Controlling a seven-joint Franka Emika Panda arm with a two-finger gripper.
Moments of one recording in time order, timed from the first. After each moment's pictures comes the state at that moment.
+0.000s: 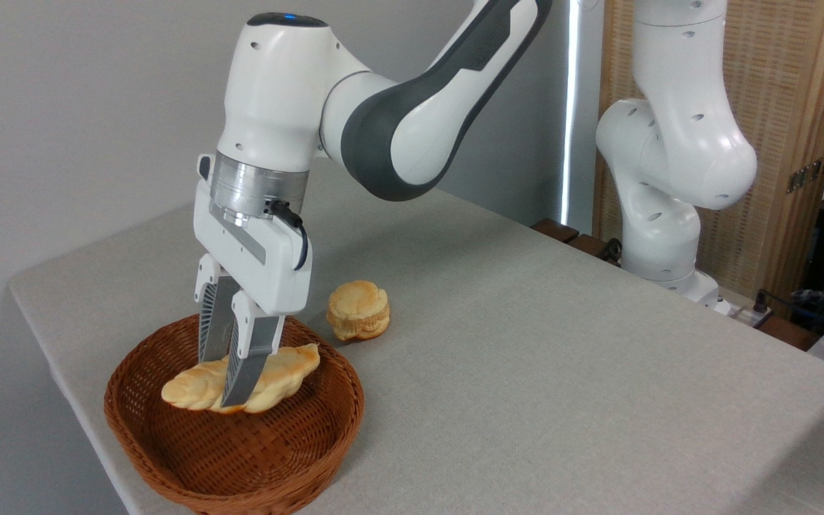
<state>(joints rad) -0.23 0.07 0.11 -2.02 0.01 2.54 0.70</state>
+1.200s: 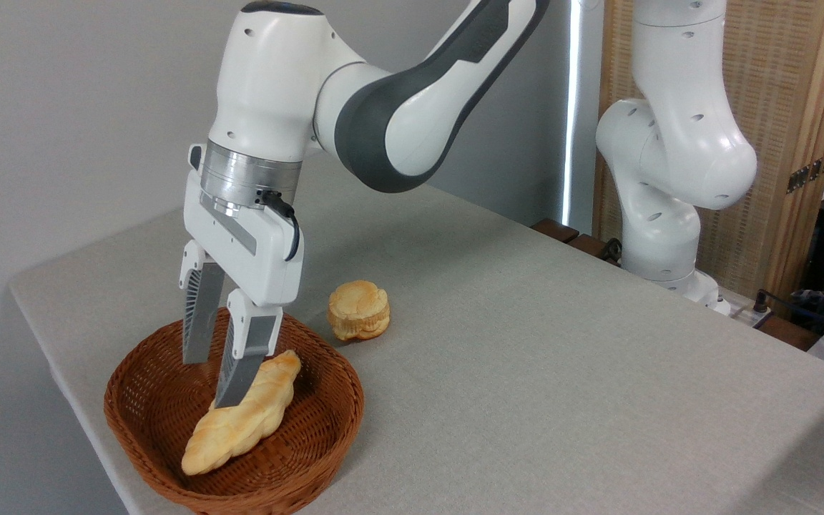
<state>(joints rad) -0.23 0.07 0.11 -1.98 0.01 2.51 0.70</state>
